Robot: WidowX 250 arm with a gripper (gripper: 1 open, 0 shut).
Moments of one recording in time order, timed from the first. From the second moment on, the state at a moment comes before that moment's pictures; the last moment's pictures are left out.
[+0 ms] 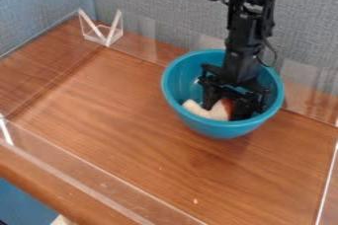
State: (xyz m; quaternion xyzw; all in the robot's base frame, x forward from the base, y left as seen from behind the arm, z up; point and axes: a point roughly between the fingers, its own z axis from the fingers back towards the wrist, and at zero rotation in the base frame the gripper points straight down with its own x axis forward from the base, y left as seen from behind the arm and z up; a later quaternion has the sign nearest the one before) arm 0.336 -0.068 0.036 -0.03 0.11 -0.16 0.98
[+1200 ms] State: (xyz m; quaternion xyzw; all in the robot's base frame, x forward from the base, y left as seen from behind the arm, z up) arm 0.331 -0.064 0.084 -0.03 0.06 -0.17 0.98
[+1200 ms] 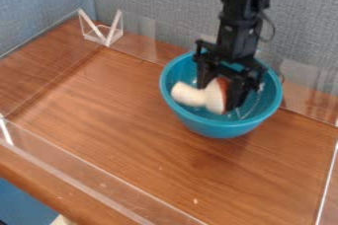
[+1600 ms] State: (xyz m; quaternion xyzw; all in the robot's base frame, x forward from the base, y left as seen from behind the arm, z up) arm 0.317 -0.010 0.173 0.01 -0.02 -0.14 0.99
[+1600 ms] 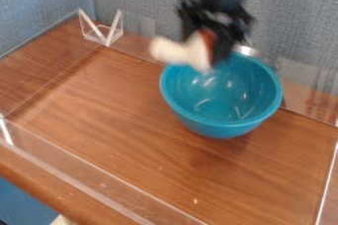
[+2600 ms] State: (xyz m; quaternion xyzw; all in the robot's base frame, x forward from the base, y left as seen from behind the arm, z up) arm 0.247 0.040 0.117 0.05 0.02 -0.04 1.00
